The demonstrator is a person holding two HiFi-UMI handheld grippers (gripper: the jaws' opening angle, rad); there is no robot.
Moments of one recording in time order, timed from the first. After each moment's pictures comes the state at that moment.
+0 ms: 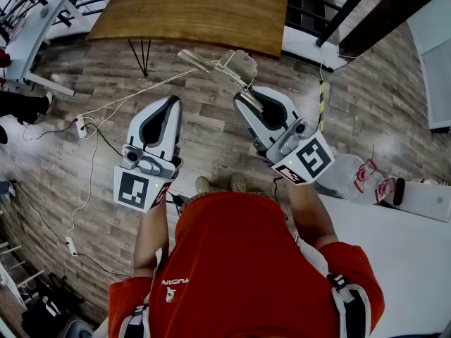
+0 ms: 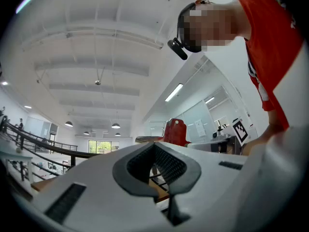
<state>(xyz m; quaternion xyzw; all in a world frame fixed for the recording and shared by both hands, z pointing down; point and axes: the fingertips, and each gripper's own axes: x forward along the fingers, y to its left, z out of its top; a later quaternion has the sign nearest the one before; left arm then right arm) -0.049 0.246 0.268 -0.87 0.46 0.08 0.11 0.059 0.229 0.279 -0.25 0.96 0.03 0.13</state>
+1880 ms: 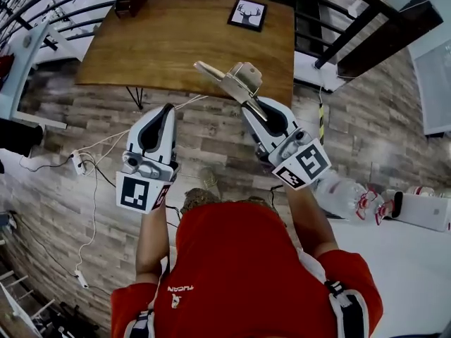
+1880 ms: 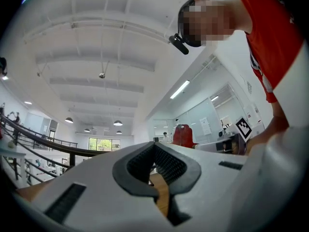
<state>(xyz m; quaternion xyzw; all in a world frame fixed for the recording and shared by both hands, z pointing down) -0.126 0.023 0.290 -0.88 0.46 0.08 0.10 0.016 0.009 0.310 -0.32 0.94 -0.01 0.10</state>
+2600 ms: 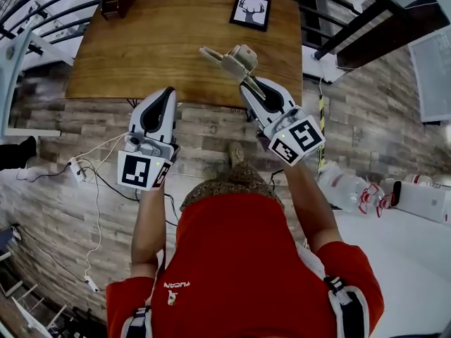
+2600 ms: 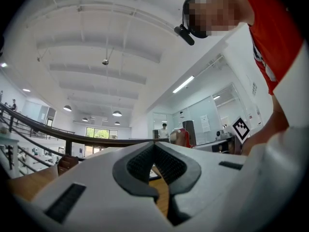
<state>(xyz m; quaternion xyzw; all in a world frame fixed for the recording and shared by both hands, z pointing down) -0.162 -0.105 0.338 -0.89 0.45 0.06 0.05 -0.014 -0.122 0.365 -0.37 0.93 -0.04 0.04</state>
